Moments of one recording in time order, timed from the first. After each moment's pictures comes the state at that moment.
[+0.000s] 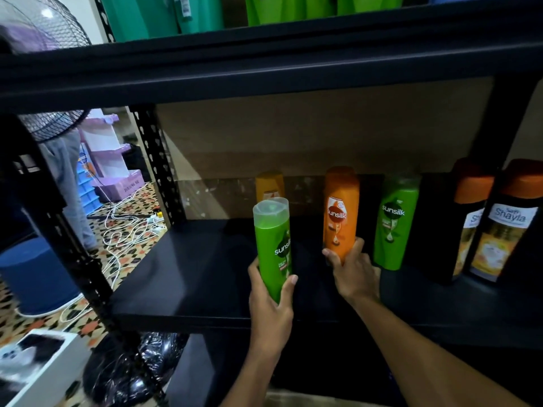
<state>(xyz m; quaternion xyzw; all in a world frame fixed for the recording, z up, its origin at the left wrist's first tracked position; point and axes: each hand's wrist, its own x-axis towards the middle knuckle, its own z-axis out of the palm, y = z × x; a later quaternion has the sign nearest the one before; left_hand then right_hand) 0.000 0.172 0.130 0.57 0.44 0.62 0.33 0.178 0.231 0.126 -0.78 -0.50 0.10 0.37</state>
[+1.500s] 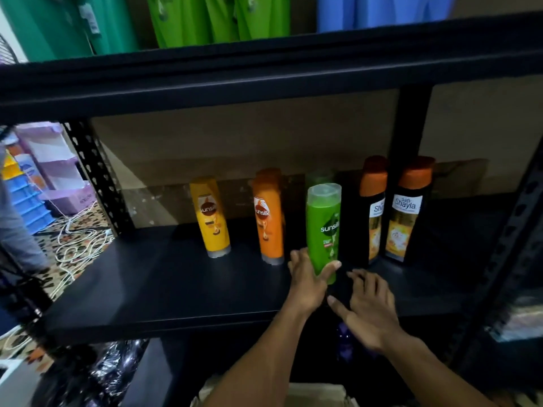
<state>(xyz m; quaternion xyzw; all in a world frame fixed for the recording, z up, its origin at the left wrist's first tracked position) 0.181 0.187 0.125 0.71 0.46 0.38 0.39 0.300 0.091 0.118 -0.79 -0.59 0.08 0.17</state>
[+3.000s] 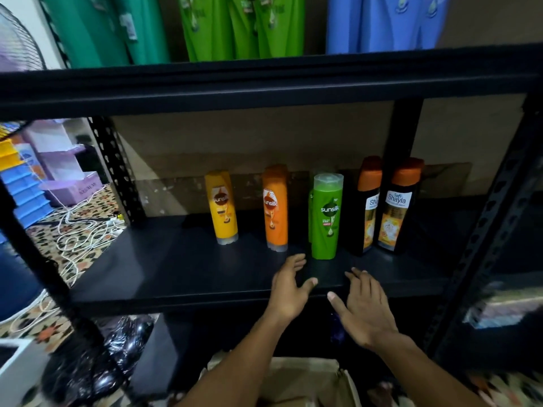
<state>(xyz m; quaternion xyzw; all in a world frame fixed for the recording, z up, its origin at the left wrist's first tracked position) 0.115 0.142 0.117 0.73 0.43 0.38 0.37 0.272 0.046 0.123 -0.79 -0.59 0.08 0.17</state>
